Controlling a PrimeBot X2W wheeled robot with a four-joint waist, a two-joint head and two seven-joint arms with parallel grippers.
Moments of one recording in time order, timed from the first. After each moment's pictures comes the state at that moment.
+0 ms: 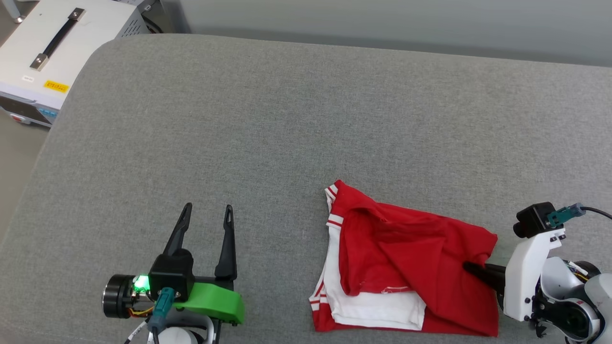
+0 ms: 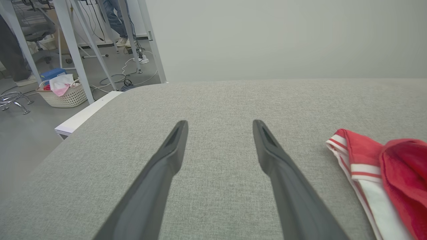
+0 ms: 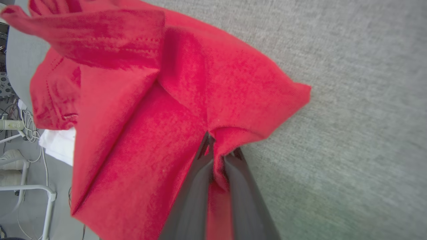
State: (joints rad) left arm -0.03 0.06 -0.12 0.07 -0.03 0.03 -0.26; right arm -0.25 -0.55 0.47 0.21 0.96 0.13 0.55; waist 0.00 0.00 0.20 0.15
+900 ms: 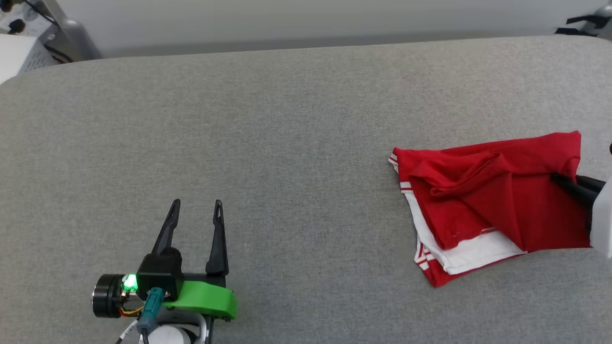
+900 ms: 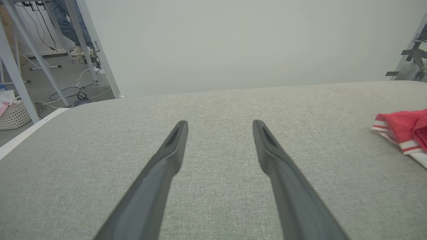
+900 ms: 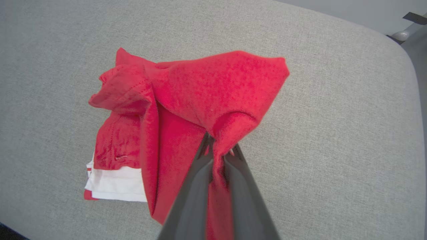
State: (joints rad) left arm -0.02 0.06 -0.09 0.04 -0.03 0.04 -0.26; right arm -0.36 -0.81 0.36 0.04 0.83 0.13 0.51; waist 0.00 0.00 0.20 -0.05
